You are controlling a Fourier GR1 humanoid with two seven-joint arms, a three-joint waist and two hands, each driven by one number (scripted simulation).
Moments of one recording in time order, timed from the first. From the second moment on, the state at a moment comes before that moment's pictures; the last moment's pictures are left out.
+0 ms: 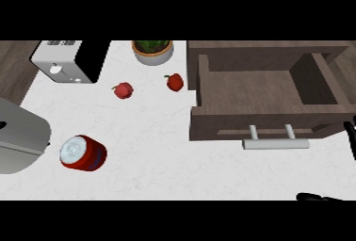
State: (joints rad) left arm 0.02 0.84 0.24 -1.54 0.81 -1.06 -0.06; right arm 0.23 -0.10 -0.18 -2.13 -0.11 0.04 0.14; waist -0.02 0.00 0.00
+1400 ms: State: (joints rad) left arm 0.00 1.03 0.02 -1.45 1.21 -1.04 0.19; right arm 0.43 -0.15 -0.44 -2.13 -0.38 0.29 0.04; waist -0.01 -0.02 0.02
